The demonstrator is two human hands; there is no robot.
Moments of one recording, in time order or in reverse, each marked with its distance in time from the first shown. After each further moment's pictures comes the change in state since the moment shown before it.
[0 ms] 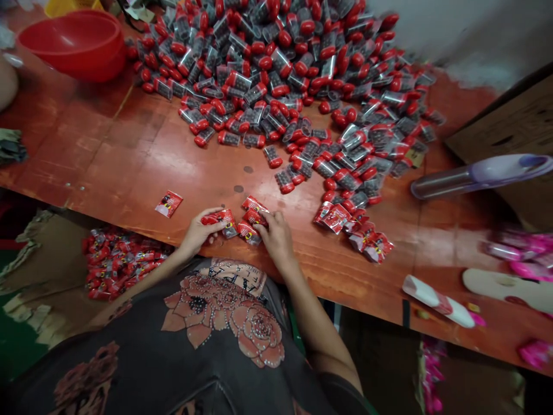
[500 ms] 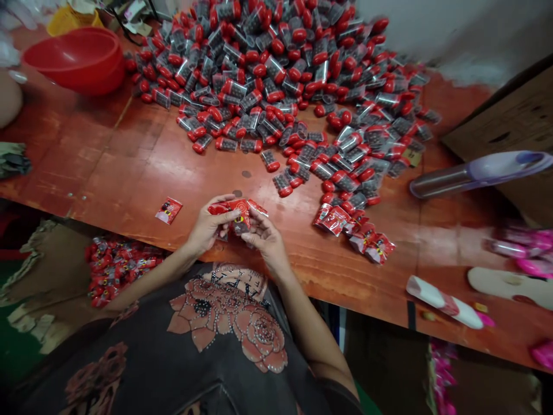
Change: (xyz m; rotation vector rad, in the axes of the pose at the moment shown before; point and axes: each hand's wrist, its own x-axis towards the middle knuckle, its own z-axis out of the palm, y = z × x) left_hand -0.001 0.060 0.047 -0.315 -0.099 0.052; right_hand -0.011 -0.049 0.004 0.855 -0.128 0.276
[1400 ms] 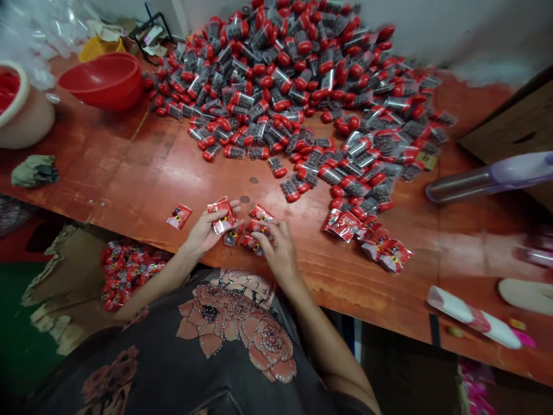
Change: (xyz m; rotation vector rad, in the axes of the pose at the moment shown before) left_hand 0.010 0.009 -0.023 -0.419 0.023 -0.118; right_hand 0.003 -0.001 -0.008 -0.489 0.192 -0.259
